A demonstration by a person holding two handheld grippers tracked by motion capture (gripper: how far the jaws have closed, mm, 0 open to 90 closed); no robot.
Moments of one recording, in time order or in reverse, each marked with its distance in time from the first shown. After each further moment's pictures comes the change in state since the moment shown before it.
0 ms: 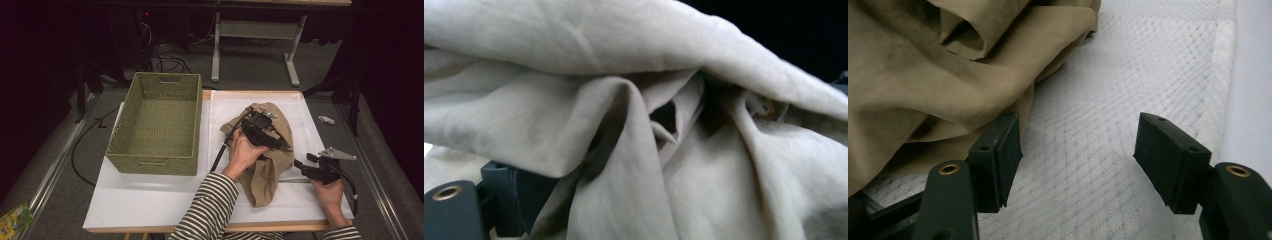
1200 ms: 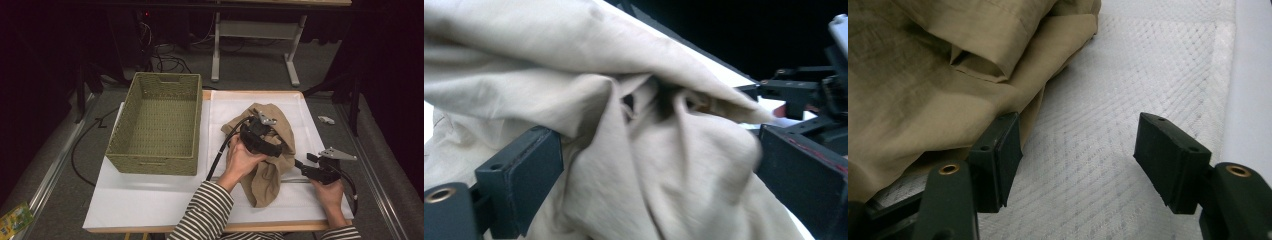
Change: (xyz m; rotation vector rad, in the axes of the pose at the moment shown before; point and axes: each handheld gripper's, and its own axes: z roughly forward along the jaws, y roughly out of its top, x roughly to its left) left arm -0.013 -0.015 -0.038 -0.073 -0.059 0.027; right arm 0.000 0.000 -0.001 -0.004 0.001 -0.006
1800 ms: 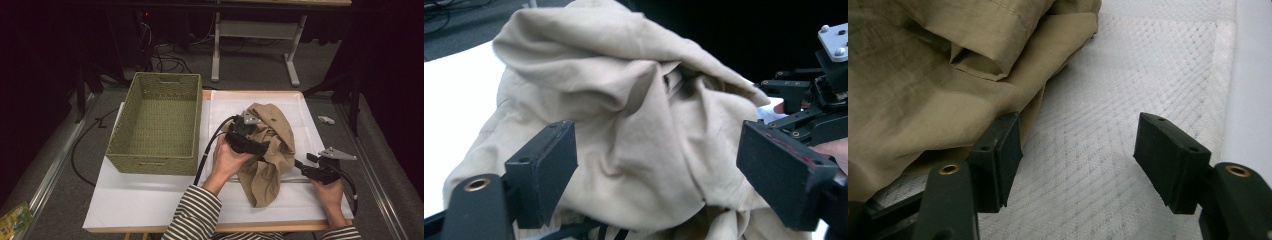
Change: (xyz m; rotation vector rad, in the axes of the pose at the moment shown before) left arm 0.017 -0.013 -0.041 -0.041 0.046 -0.015; right arm 0.000 0.000 0.000 0.003 0.001 0.001
